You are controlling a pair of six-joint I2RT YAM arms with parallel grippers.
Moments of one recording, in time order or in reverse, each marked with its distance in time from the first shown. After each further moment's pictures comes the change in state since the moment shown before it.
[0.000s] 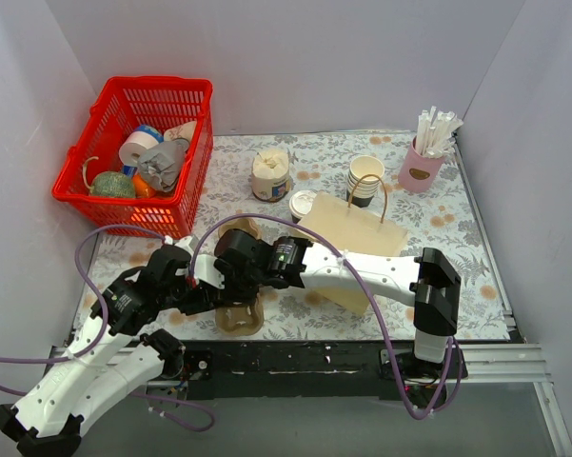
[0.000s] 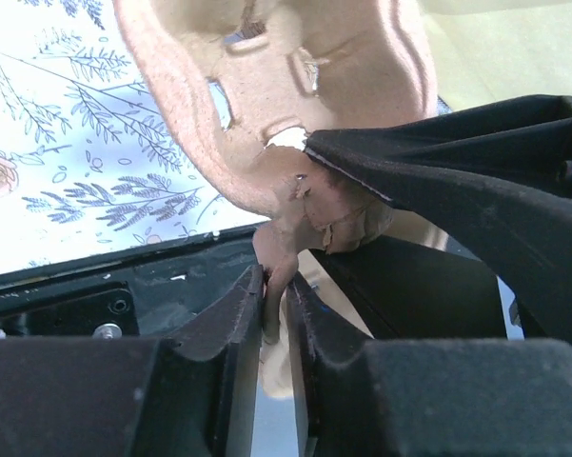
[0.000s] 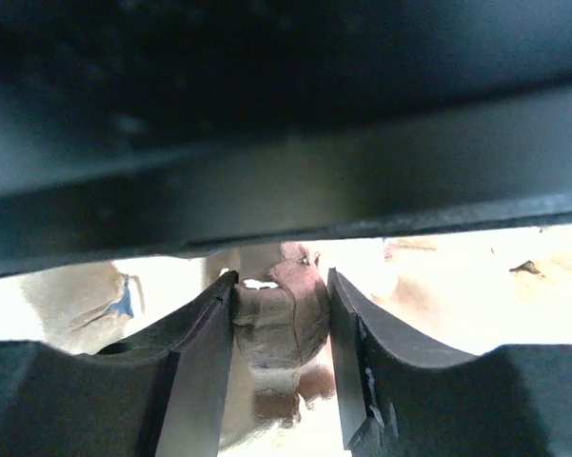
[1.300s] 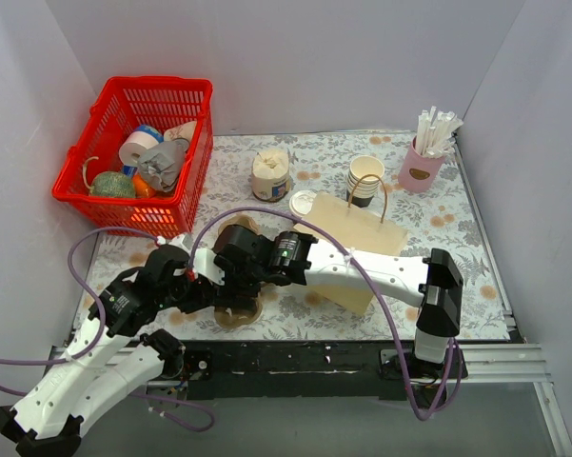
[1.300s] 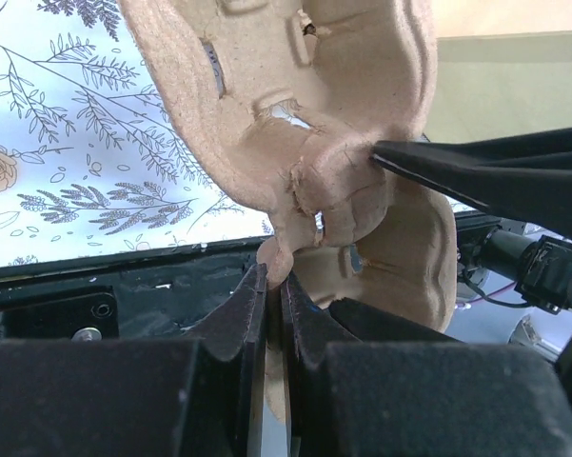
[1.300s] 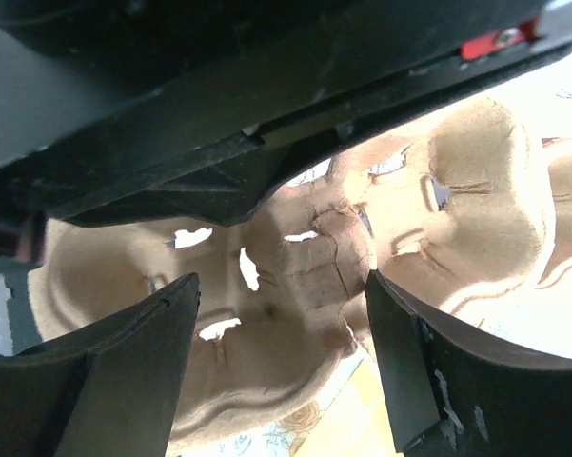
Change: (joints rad) left arm -0.001 -0.009 0.010 0.005 -0.050 -0.097; right arm 0.003 -0.021 0.080 -0.111 0.021 0.079
